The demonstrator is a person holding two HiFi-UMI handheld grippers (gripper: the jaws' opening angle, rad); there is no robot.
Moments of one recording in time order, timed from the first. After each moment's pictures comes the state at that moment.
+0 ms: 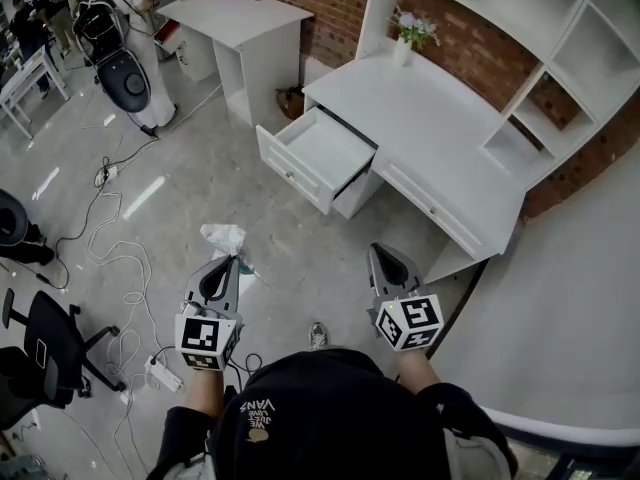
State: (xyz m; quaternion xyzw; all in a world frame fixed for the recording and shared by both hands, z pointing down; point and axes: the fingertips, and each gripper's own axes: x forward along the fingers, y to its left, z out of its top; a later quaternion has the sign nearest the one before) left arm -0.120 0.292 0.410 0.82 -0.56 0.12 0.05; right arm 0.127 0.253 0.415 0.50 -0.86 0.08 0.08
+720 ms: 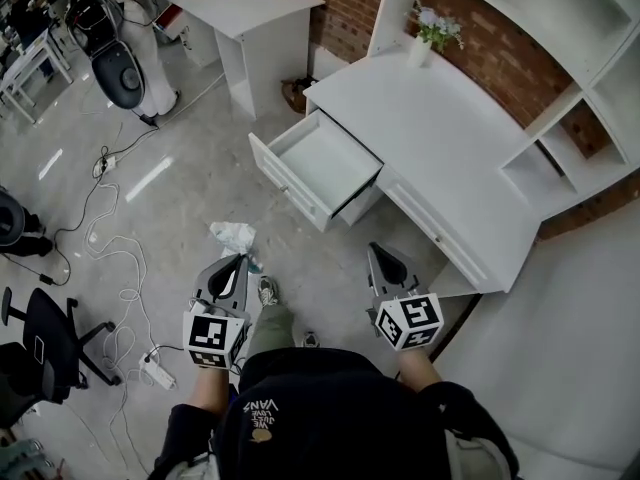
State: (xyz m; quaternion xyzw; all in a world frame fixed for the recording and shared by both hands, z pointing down) left arm -0.074 0.160 0.439 0.81 -0.57 0.14 0.08; right arm 0.151 0.113 0.444 0.46 -0.87 0.11 0.10
